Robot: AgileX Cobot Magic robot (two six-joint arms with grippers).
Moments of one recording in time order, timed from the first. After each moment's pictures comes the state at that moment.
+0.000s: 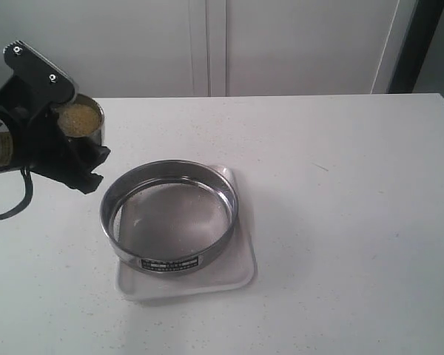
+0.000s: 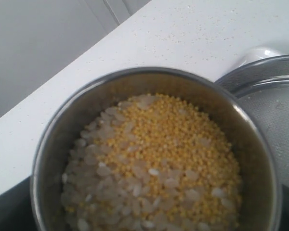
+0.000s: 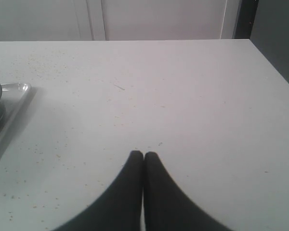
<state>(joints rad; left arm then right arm) -0.45 1.35 -0.73 1.67 0.09 -1.28 0.08 0.00 -0.01 -0.01 0.34 0.08</state>
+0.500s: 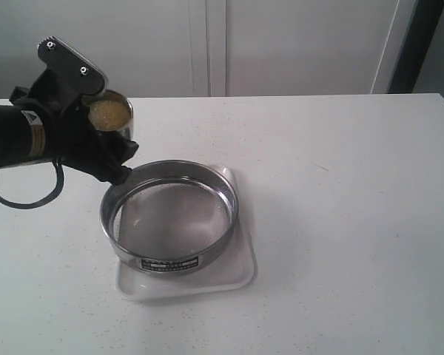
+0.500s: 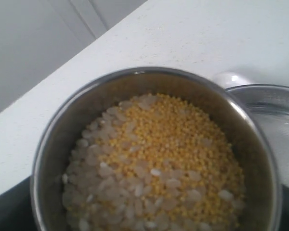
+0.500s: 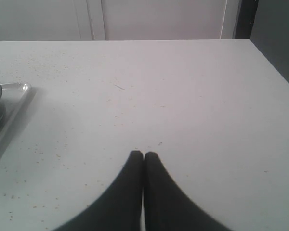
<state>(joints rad) -0.50 1.42 -0.81 1.67 0.08 -1.33 0.08 0.00 -0.01 -0.01 0.34 0.08</state>
